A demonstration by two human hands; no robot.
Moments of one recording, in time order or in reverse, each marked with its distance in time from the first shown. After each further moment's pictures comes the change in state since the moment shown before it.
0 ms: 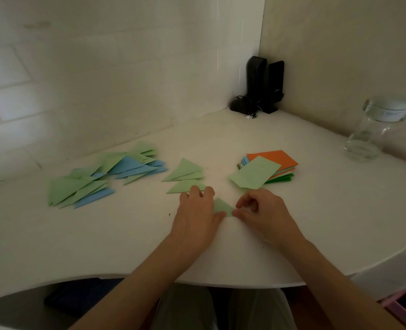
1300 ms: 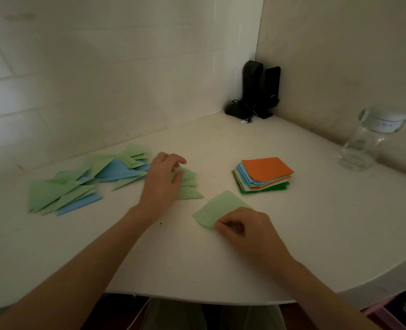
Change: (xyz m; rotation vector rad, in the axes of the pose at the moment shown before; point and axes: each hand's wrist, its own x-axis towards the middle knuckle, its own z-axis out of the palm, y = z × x) left_hand 0.083 -0.074 -0.002 -0.354 0.377 0.081; right_hand -0.011 -0.009 0.011 -0.034 -0.031 -0.174
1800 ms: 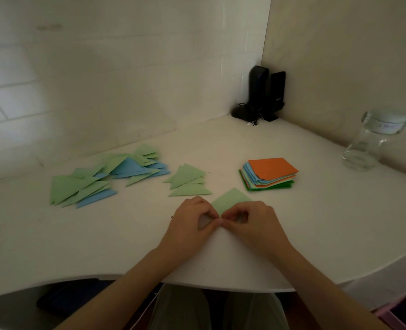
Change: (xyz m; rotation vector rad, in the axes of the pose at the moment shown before) left_hand -0.087 0.041 -0.002 -0.150 -0.271 0.055; right_hand 0.005 -0.013 -0.001 0.049 -0.030 0.175
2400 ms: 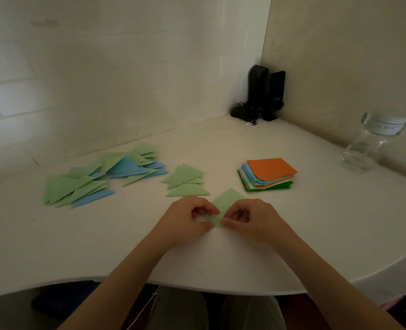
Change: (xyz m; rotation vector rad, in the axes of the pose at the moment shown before) left_hand 0.015 -0.005 -0.014 -0.128 -0.200 -0.211; right_hand 0.012 0.001 -0.013 -0.044 -0.169 0.040
